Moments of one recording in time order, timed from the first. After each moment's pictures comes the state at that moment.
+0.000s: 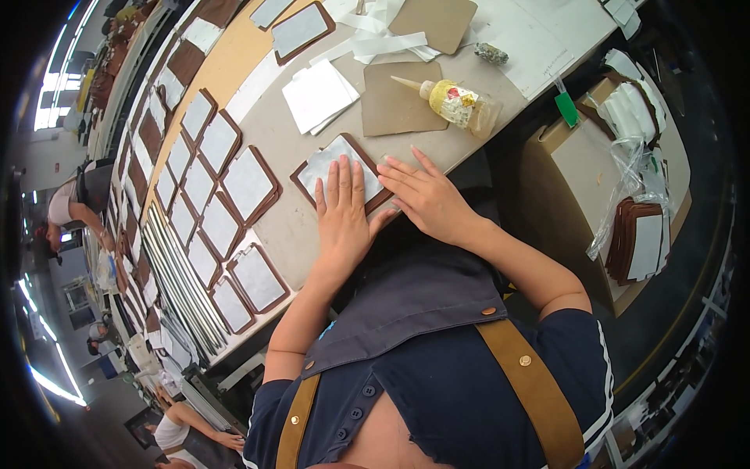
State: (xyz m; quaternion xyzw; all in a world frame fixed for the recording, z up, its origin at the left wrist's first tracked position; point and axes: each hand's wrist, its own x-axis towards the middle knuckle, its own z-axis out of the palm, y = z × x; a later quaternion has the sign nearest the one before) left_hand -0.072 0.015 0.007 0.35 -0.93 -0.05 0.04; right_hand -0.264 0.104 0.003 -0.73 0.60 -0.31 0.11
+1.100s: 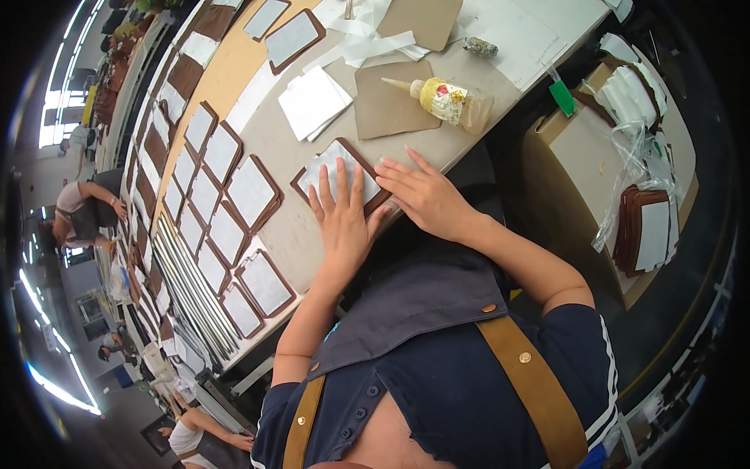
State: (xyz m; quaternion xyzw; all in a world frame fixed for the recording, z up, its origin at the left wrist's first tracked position) left_hand -0.077 0.017 0.015 0.35 -0.93 -0.03 0.07; right_hand -0.267 0.104 -0.006 -0.72 0.59 -0.35 0.10
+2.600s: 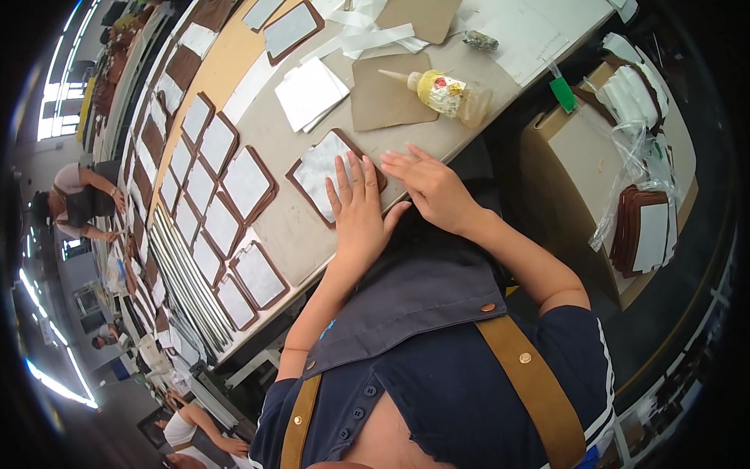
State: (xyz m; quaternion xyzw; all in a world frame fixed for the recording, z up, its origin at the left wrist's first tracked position) left_hand -0.097 0.042 0.008 0.36 -0.93 -0.10 0.05; right_hand -0.278 0.112 -0.005 -0.65 0.58 -0.46 0.19
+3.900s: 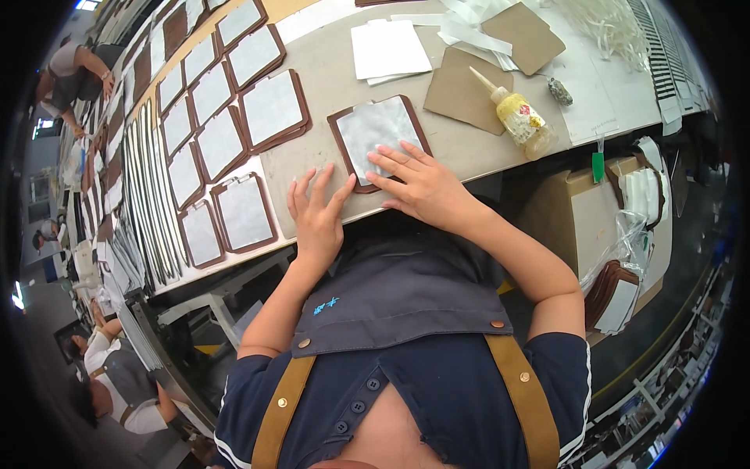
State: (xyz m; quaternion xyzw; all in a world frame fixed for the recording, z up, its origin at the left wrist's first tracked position) left_hand 0.027 0.054 0.004 0.45 -0.87 -0.07 0.18; right_hand -0.232 0.061 0.016 -0.87 0.43 -0.20 0.13
